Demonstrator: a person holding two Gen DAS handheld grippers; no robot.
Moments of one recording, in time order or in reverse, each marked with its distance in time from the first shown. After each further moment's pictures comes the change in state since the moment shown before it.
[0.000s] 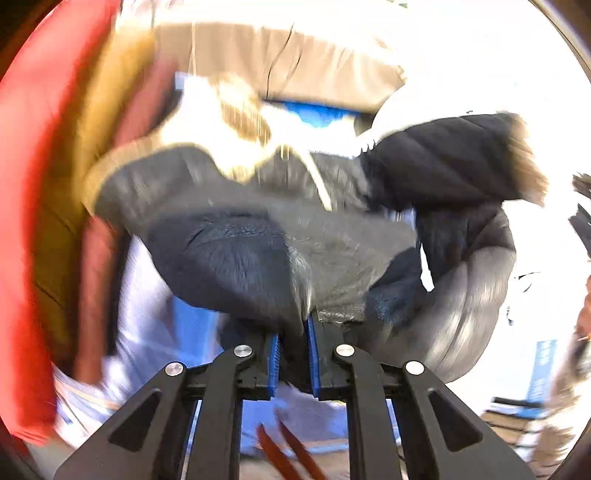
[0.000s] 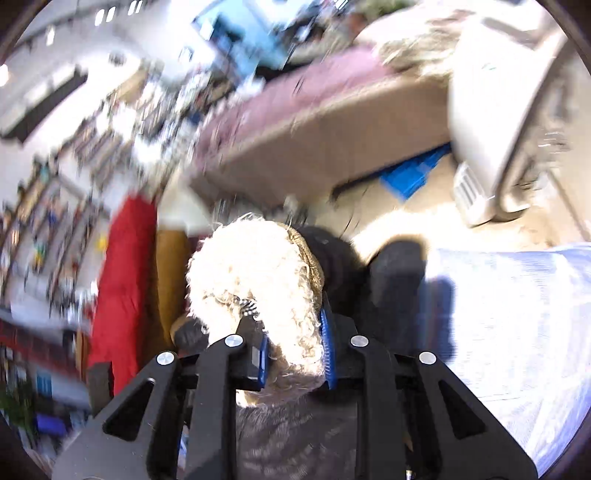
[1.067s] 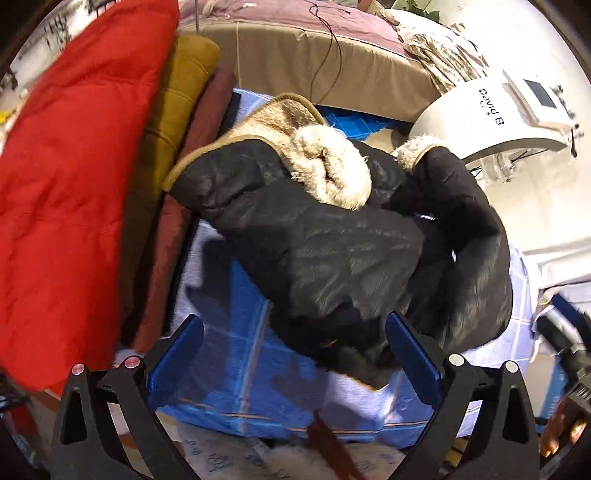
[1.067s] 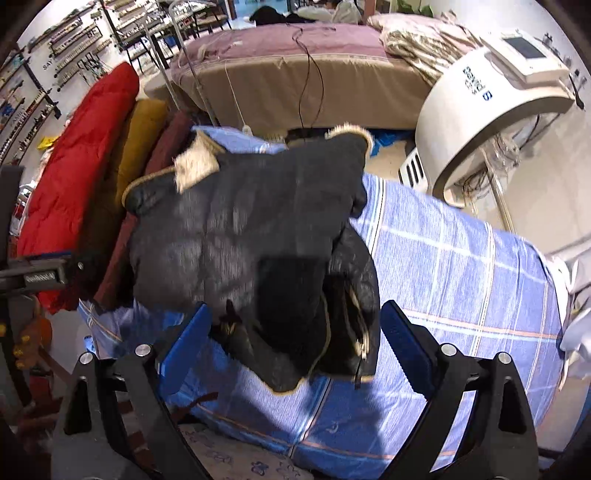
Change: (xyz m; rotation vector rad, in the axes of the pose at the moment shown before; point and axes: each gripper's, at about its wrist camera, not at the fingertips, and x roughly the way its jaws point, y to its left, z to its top) left arm -0.016 0.047 -0.013 -0.109 0.054 0.105; right arm 0.059 0.083 -0.123 -0.409 0.271 -0.321
